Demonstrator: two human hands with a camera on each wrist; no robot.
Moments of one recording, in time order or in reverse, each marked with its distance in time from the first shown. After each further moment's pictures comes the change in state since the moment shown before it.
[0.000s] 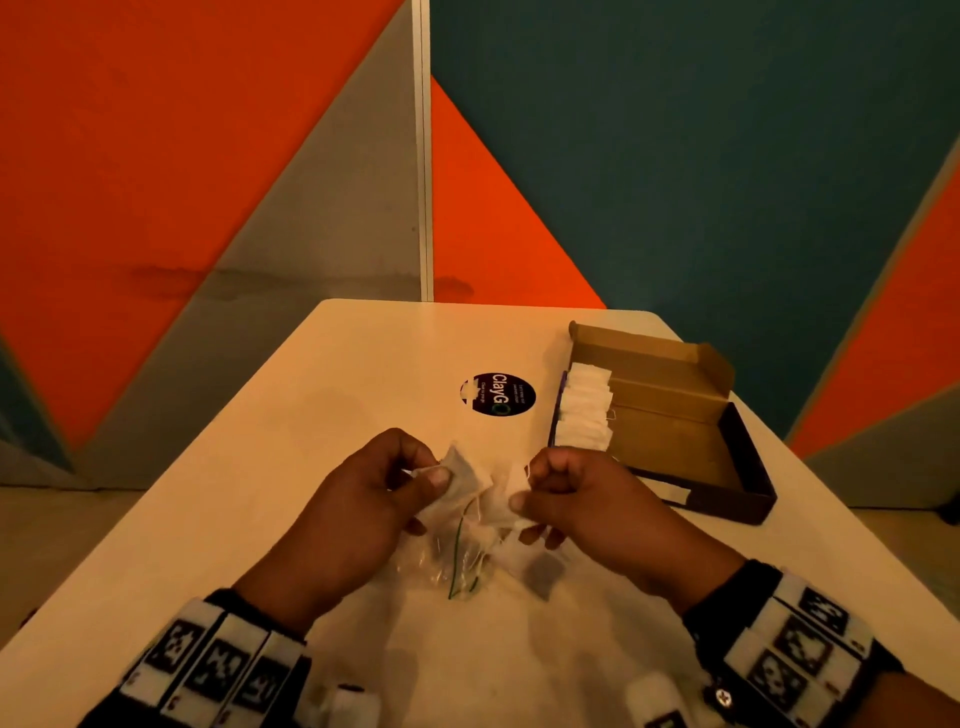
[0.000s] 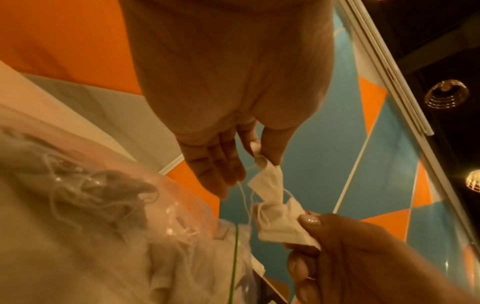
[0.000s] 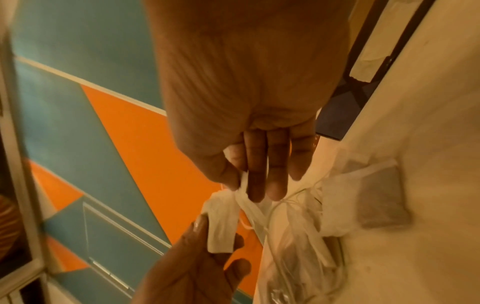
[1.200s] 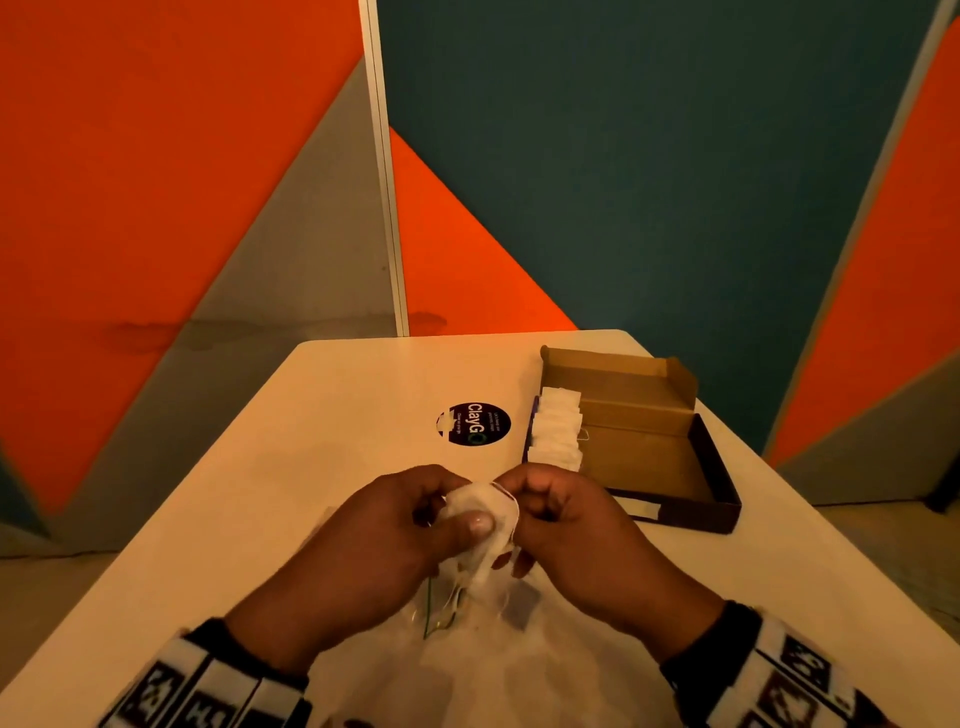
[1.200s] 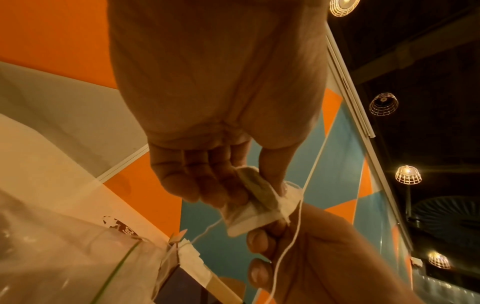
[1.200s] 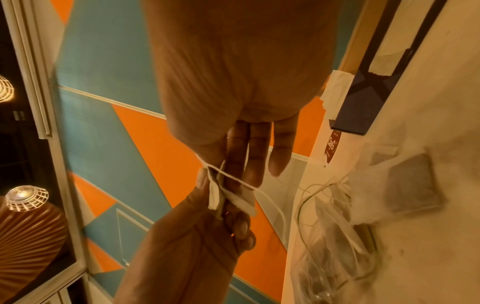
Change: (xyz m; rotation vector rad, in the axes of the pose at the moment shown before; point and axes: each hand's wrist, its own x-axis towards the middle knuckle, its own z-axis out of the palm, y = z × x) left_hand -0.007 0.056 0.023 0.235 -0.226 0.019; right_hand -0.026 -0.012 -0.003 0.081 0.048 -0.209
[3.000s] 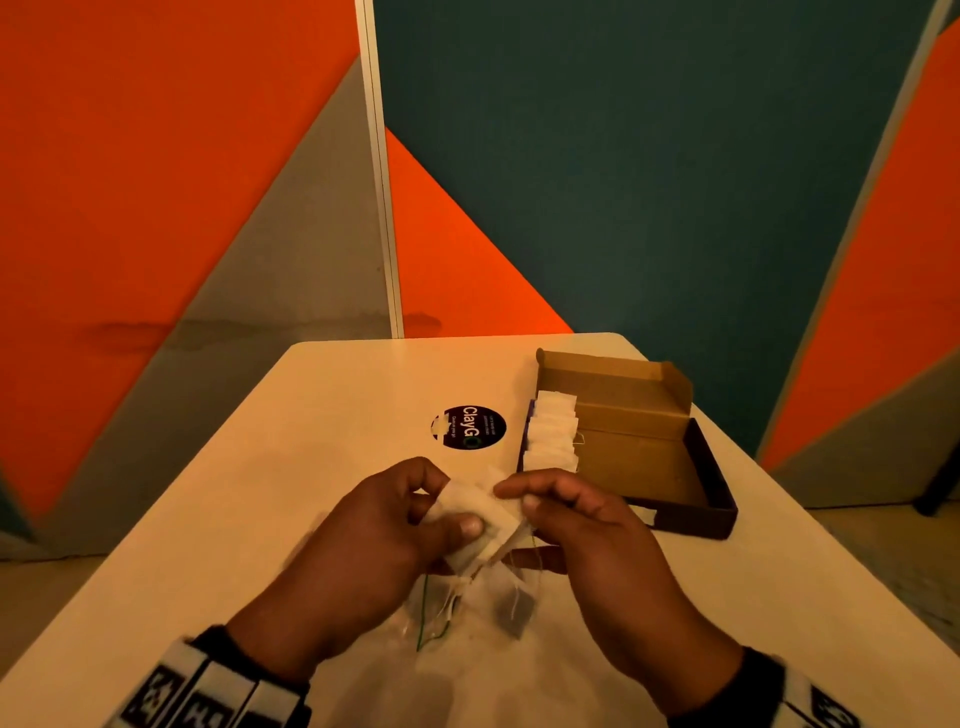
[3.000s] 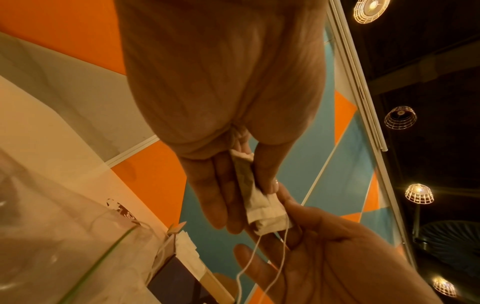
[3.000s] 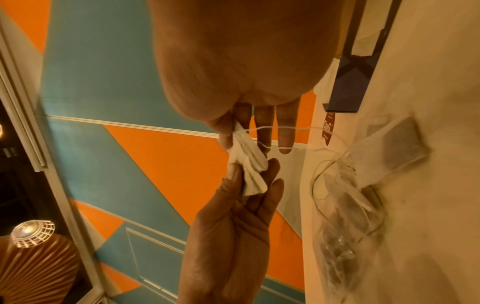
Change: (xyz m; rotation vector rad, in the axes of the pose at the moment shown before) left_hand 0.004 0.002 0.005 -0.285 0.055 -0.066; right_hand -0.012 -0.003 0.005 0.354 0.221 0.068
